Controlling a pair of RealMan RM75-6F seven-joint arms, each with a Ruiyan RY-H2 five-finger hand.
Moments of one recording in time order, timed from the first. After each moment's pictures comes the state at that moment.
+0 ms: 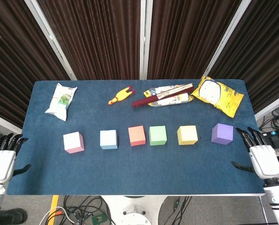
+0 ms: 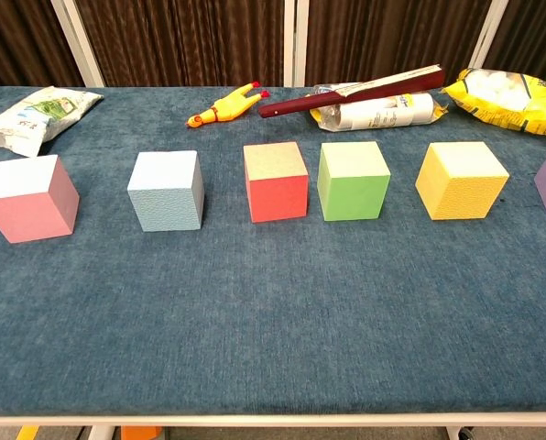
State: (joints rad) left arm -0.09 -1.10 -0.04 -1.70 1.46 1.47 0.23; right arm 0.19 -1.04 0.07 -1.62 -1.57 1.38 0.10
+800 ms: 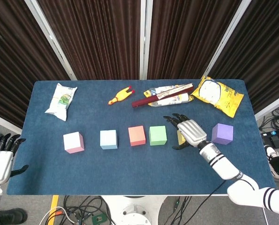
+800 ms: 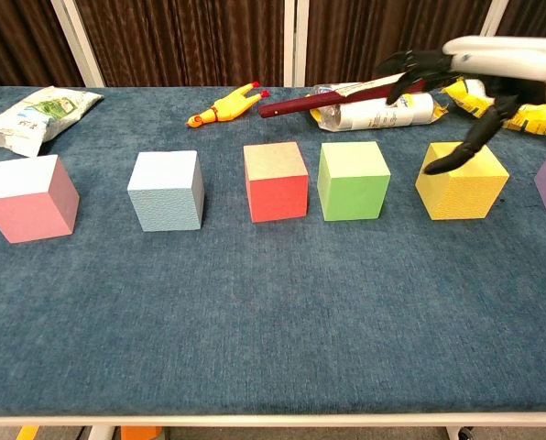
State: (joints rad) left arm -0.08 -1.09 -0.04 -1.69 1.46 1.49 0.21; right arm 0.69 -1.28 0.21 -1.58 -1.36 0.80 0.07
